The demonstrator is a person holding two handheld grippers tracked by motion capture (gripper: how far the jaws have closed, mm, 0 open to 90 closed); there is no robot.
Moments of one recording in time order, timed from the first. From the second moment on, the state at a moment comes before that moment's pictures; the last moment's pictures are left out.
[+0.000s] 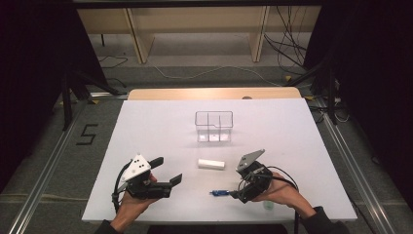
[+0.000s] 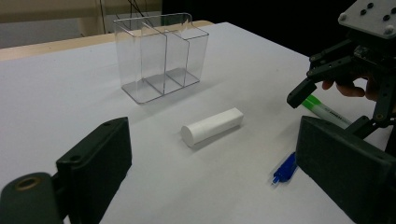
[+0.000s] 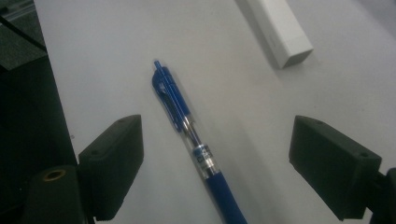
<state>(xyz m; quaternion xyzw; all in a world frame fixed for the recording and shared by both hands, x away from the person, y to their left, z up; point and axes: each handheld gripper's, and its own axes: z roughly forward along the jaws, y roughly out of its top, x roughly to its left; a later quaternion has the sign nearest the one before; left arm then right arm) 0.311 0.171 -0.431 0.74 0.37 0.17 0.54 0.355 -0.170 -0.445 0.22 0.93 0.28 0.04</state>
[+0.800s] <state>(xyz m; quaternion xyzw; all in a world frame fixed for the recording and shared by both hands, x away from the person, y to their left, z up) 0.310 0.171 -0.430 0.74 0.37 0.17 0.54 0.349 -0.167 -0.459 0.19 0.96 0.20 0.05</state>
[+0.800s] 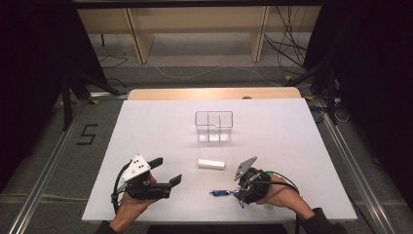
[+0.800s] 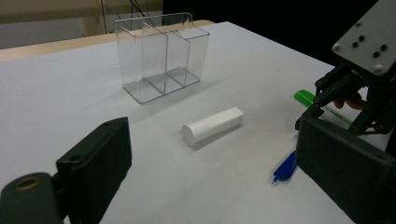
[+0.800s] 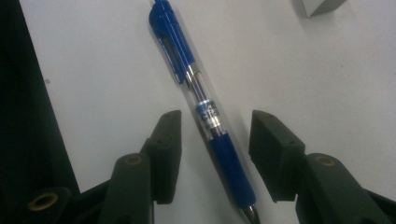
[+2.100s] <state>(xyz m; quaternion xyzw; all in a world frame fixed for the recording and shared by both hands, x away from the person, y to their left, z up) 0.311 0.170 -0.432 0.74 0.37 0.17 0.53 0.349 -0.152 -0.457 0.11 0.98 0.13 0.05</state>
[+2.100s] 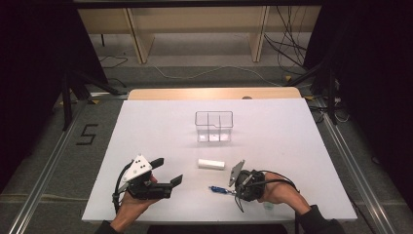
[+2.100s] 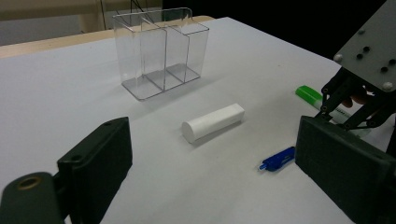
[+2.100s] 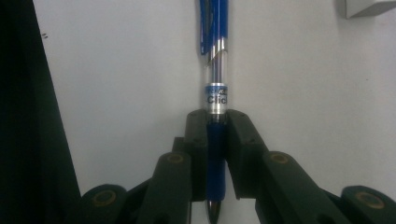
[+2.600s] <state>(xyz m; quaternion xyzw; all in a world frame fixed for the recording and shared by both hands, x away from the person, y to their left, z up) 0.313 0.171 -0.427 0.75 0.37 0.16 0.53 0.336 -0.146 -0.446 0.07 0.97 0.20 0.13</state>
